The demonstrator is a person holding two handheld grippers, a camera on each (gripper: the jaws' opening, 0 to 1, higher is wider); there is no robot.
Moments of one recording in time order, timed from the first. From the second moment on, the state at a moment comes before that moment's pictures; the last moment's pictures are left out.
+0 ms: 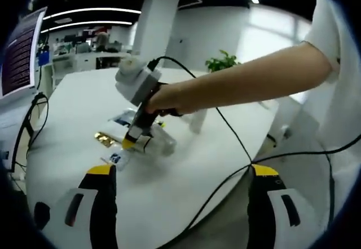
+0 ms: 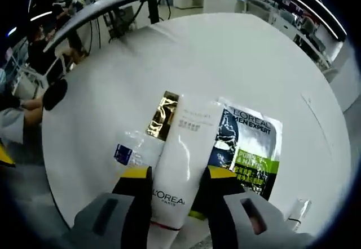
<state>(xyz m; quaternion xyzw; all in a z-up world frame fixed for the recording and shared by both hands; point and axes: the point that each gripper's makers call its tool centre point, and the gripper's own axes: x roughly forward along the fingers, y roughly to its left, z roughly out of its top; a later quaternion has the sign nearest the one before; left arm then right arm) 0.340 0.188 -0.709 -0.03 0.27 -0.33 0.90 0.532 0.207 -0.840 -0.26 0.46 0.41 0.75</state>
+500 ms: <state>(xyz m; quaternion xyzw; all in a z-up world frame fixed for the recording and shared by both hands) 0.340 0.187 -0.707 -0.03 0.27 -0.33 0.91 0.528 0.204 -0.832 -0.24 0.43 0.40 0.77</state>
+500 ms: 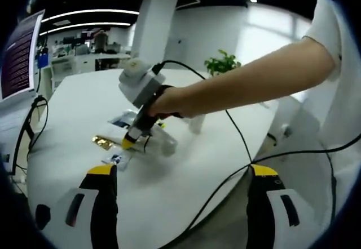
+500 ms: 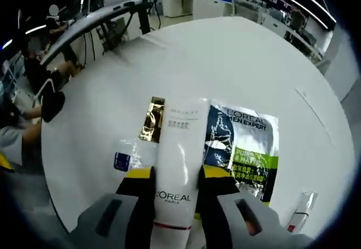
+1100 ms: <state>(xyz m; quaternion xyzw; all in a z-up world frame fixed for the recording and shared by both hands) 0.344 0.189 -0.697 -0.04 0.25 -0.32 0.91 0.531 0.202 -0.771 -0.21 0.35 0.42 0.81</state>
